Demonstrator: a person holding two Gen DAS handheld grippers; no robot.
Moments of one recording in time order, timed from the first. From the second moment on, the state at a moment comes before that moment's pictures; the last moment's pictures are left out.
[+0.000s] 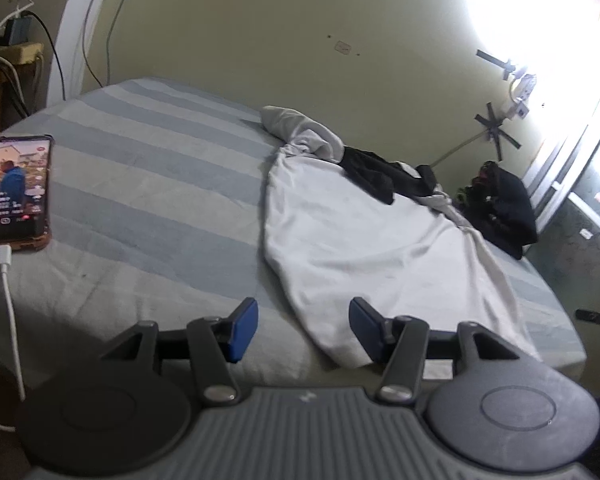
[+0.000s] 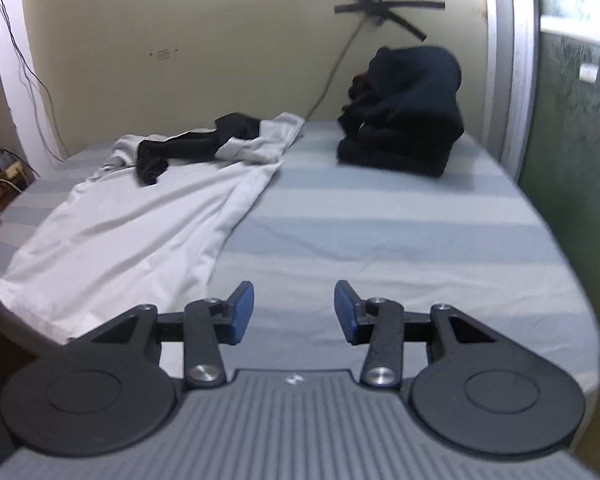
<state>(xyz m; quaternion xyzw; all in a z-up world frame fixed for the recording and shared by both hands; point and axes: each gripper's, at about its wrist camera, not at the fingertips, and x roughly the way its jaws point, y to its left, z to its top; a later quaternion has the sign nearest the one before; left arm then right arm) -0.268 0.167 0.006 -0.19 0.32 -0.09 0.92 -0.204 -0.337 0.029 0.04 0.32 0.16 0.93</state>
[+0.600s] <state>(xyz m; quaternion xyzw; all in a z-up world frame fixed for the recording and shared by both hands) -0.224 0.126 -0.019 -0.19 0.37 -0.13 0.90 -0.207 -0.303 -0.020 0.10 0.37 0.25 0.89</state>
